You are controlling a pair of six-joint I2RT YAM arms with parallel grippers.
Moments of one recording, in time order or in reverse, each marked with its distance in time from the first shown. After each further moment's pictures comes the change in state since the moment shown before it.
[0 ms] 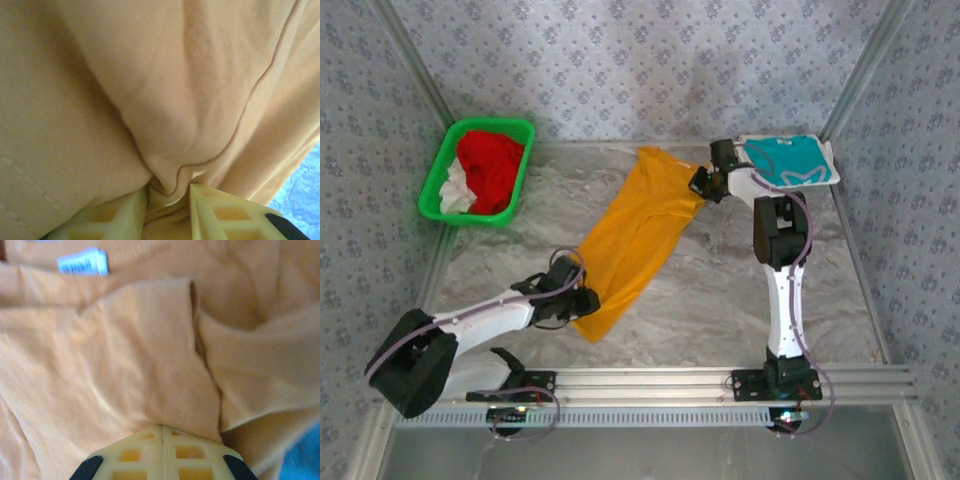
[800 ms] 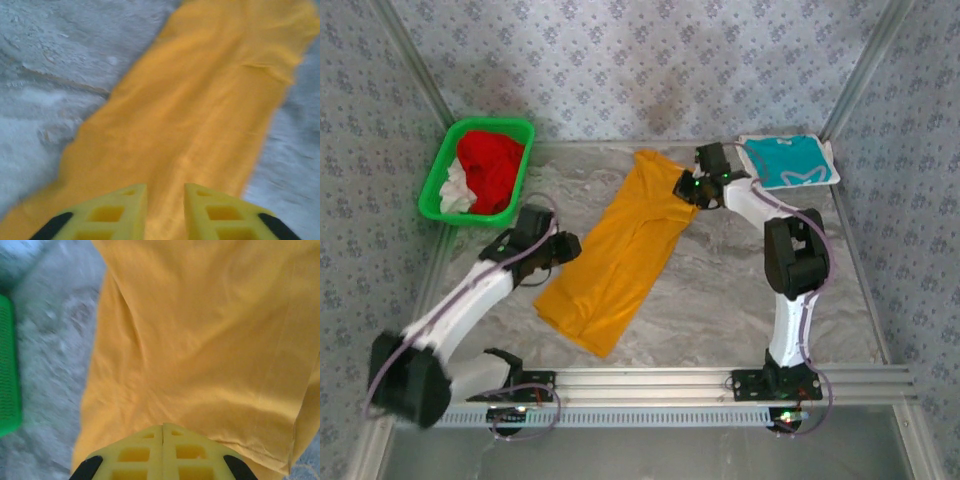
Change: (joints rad) left arm 0.277 0.024 0.381 -0.160 -0.038 0.311; right arm 0.148 -0.367 -0.359 0.082 -0.001 0.023
